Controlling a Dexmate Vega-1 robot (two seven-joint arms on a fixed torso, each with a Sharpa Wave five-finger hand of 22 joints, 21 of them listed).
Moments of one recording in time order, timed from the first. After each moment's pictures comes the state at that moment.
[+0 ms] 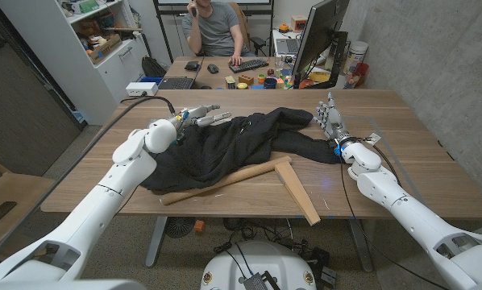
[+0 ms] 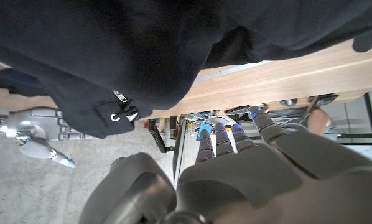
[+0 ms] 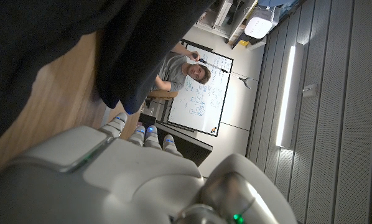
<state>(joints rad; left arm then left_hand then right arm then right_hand) 0.87 0.56 0.24 -1.72 0.72 0.03 -0.36 0.19 -0.01 -0.27 0.08 0.32 -0.03 -0.03 0.21 0.19 -0.01 0.02 0.20 0.20 -0.10 0.04 0.22 0.19 0.03 0.14 0.19 0.17 -0.80 -0.51 -0.40 -1.25 0.65 0.28 0.05 0.03 0.03 -0.10 0.14 0.22 -0.15 0.01 0.21 0.19 -0.12 0.10 0.22 0.19 -0.17 0.04 0.20 0.19 -0.11 0.07 0.21 0.18</state>
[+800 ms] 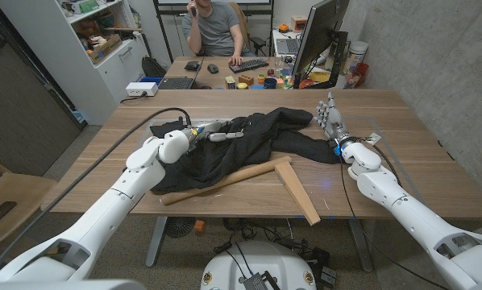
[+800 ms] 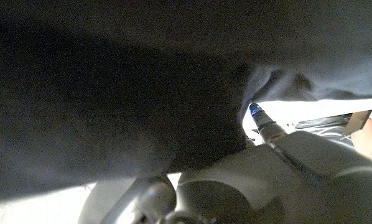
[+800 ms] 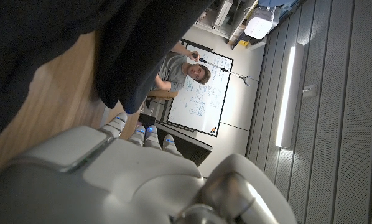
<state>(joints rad) 0.86 0.53 0.33 -1.63 0.82 -0.06 -0.36 0.28 0.00 -0.26 0.04 0.33 -0.01 -0.05 0.21 0.19 0.02 0.00 0.21 0.21 -0.06 0.02 0.23 0.19 0.09 0.13 0.20 0.17 -0.79 -0.51 -0.40 -1.24 0.65 0.28 0.05 0.03 0.03 -0.11 0.14 0.22 -0.15 0.01 0.21 0.19 -0.12 0.10 0.22 0.19 -0.17 0.04 0.20 0.19 -0.11 0.07 0.21 0.18</state>
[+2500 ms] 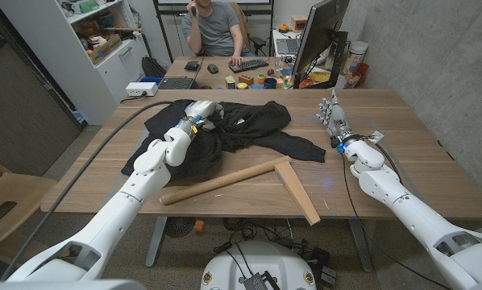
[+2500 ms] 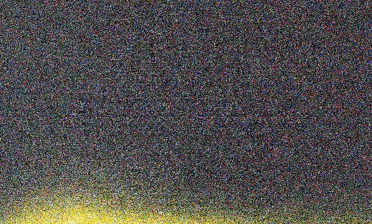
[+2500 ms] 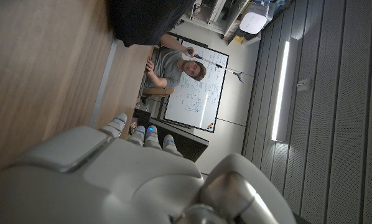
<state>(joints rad) 0.84 0.46 0.29 -1.63 0.95 -0.02 0.03 1.51 -0.11 0.31 -0.16 0.46 0.79 -0.20 1.17 0.85 0.68 -0.21 1.53 1.23 1.06 -0.18 1.56 1.24 0.93 -0.14 1.45 1.14 -0.79 -0.51 -0.37 -1.24 0.66 0.30 0.07 0.03 0.04 -0.12 0.14 0.22 -0.15 0.02 0.21 0.19 -0.12 0.10 0.22 0.19 -0.17 0.04 0.20 0.19 -0.11 0.08 0.21 0.18</state>
